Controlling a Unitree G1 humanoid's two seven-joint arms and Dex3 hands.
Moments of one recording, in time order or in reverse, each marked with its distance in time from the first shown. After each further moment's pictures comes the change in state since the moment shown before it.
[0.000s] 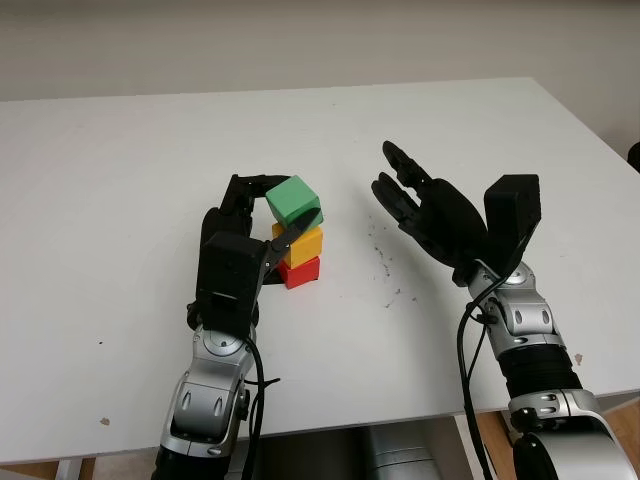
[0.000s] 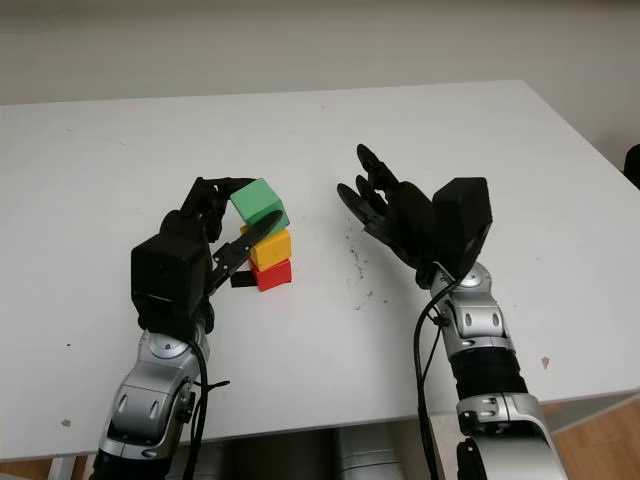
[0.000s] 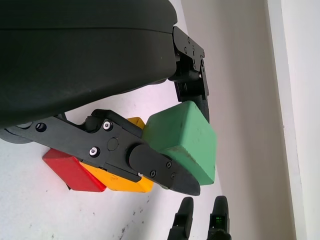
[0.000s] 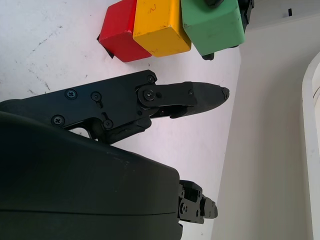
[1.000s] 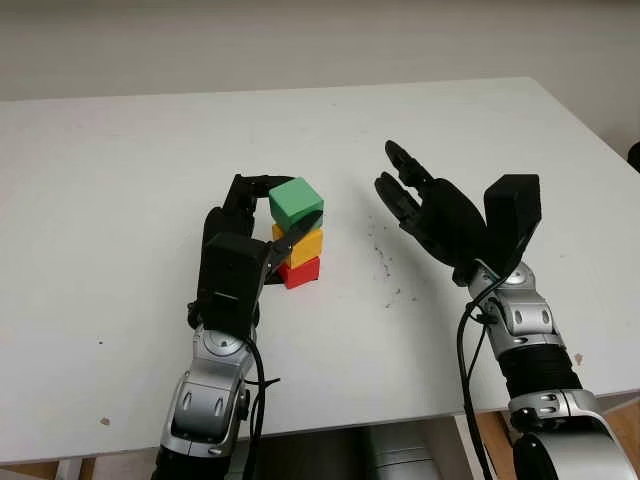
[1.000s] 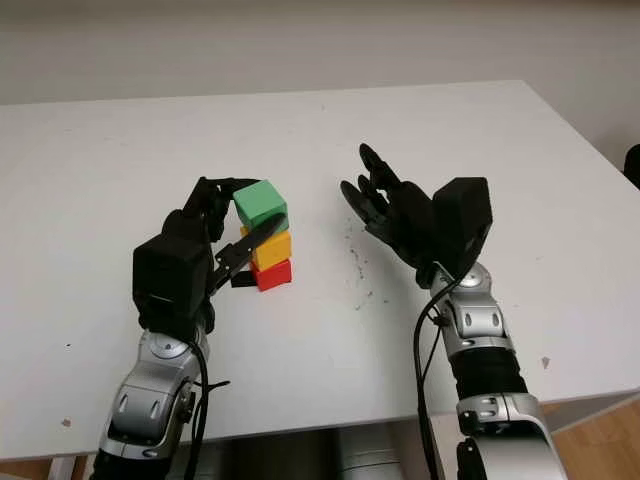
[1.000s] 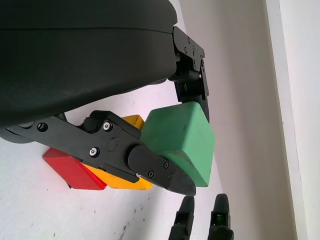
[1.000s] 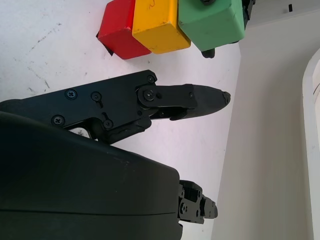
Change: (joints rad) left arm -0.001 -0.001 0.004 0.002 -0.003 -0.010 -0.013; right arm 0.000 0.000 0.000 0.000 0.000 0.001 -0.017
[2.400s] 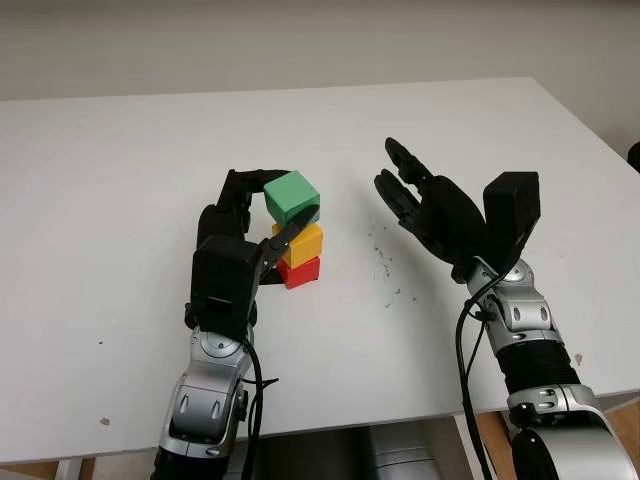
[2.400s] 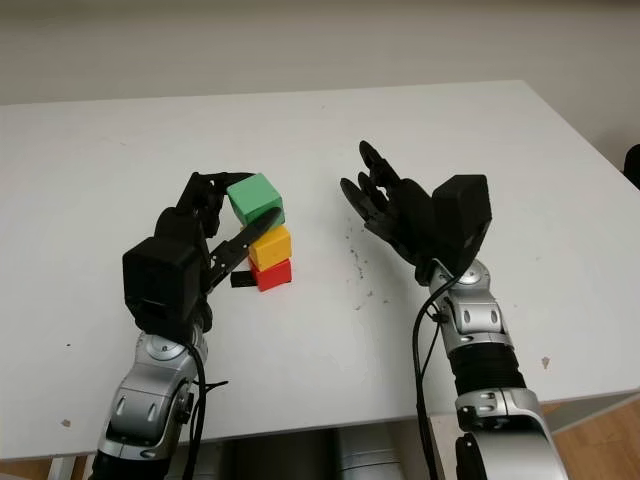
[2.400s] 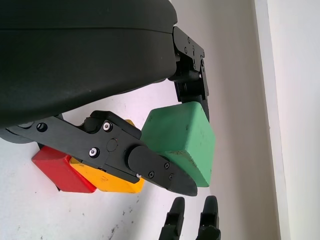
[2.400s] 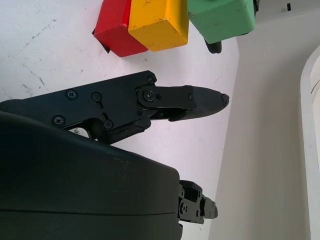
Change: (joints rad) left arm -0.001 0.000 0.009 0.003 -0.020 -0.049 0.008; right arm -0.019 0.000 0.000 0.030 0.002 -0.018 -0.014
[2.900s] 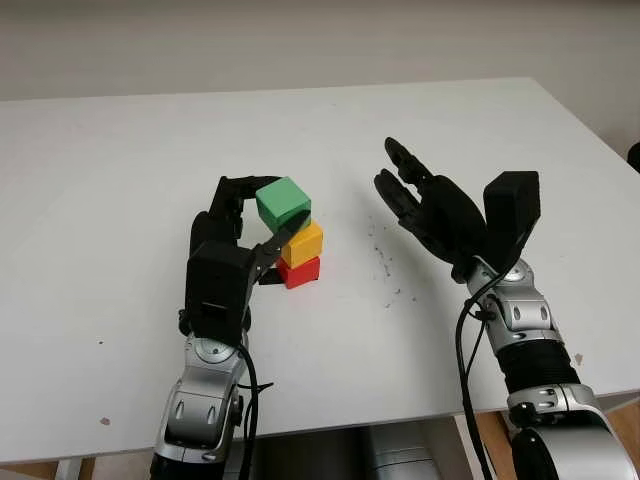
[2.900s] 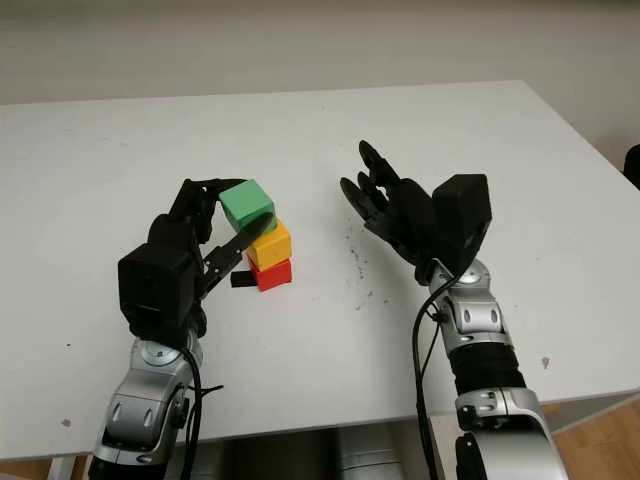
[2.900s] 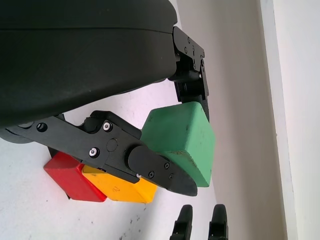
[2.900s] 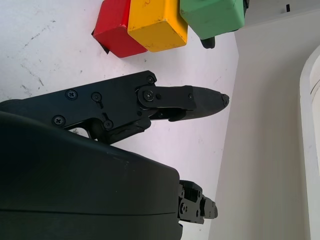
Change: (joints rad) left arm 0.033 0.005 0.014 0.002 0.005 -0.021 0.004; right arm -0.001 0.000 0.000 0.000 0.004 0.002 0.006
